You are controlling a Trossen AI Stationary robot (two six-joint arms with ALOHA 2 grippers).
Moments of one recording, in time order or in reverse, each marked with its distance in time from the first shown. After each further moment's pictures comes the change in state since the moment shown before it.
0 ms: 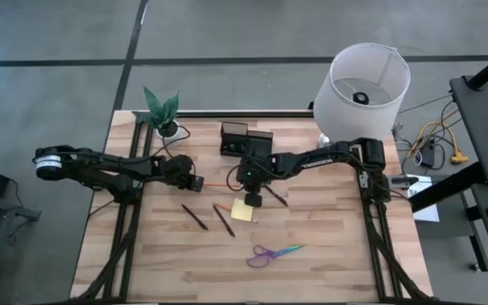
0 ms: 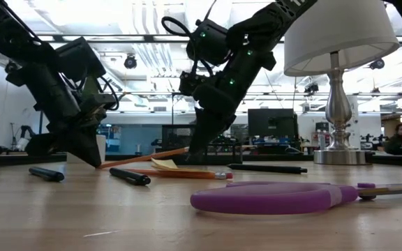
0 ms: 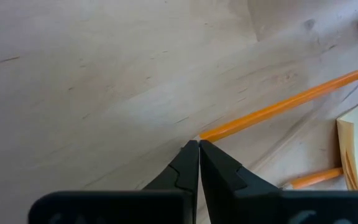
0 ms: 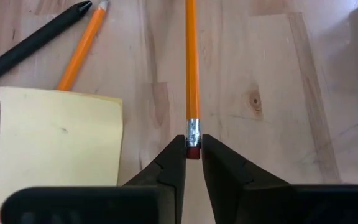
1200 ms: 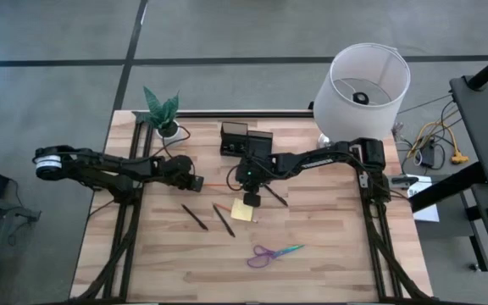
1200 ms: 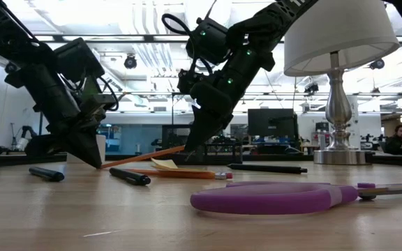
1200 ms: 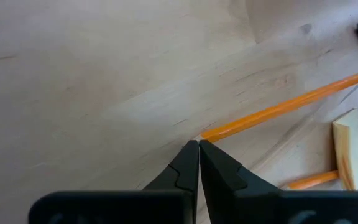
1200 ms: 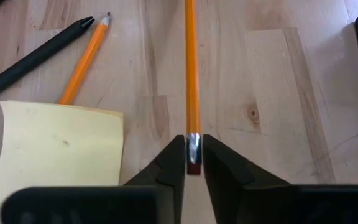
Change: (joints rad) left arm 0.000 0.000 -0.016 0.036 -0.001 -0.017; right arm 0.000 0.000 -0.004 0.040 0.001 0.001
